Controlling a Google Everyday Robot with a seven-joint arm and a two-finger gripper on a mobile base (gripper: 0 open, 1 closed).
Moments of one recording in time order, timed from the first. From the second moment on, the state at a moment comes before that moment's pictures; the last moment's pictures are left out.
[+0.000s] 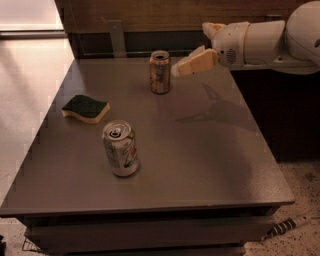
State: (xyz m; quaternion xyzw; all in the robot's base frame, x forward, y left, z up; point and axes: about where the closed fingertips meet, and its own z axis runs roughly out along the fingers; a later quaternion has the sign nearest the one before) arm 0.661 -0.080 0.975 -0.45 0.66 0.24 0.56
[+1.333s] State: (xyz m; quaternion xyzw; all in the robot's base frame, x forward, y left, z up) arm 0.731 -0.025 0.901 -0.38 0.63 0.35 0.58
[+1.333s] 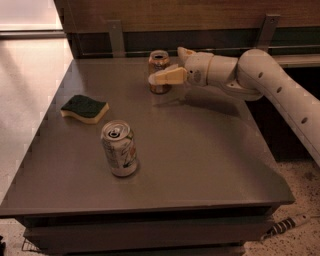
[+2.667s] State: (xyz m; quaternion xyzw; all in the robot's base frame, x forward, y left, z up) arm 0.724 0.002 0.873 -0.36 0.63 0.38 0.58
